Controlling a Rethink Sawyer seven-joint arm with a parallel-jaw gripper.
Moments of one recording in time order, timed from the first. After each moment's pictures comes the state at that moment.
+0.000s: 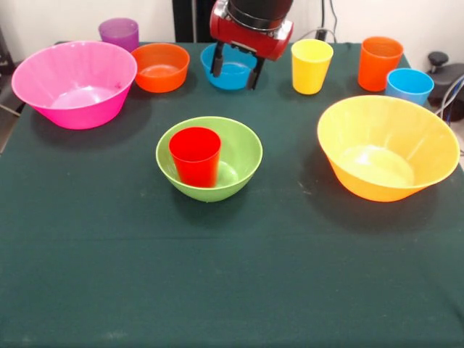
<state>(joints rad) -0.15 -0.59 -0.07 1.52 -0.23 0.77 2.04</state>
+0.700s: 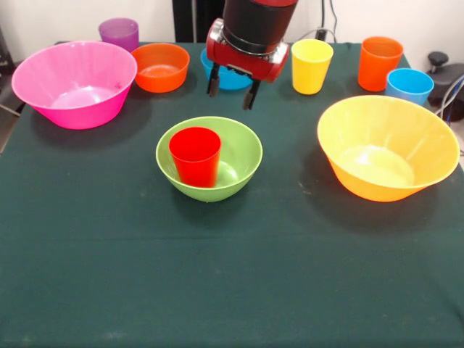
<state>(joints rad) -0.16 -0.52 -0.06 1.45 -0.23 0.76 2.04</state>
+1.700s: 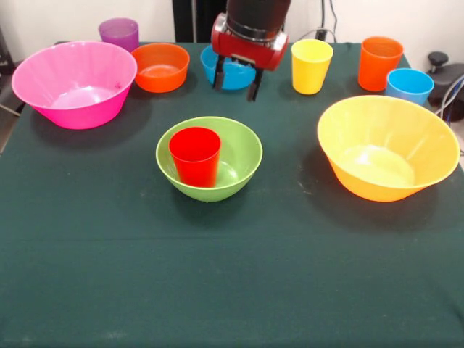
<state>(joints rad) -0.16 -0.59 -0.08 1.68 -0.23 0.50 2.04</state>
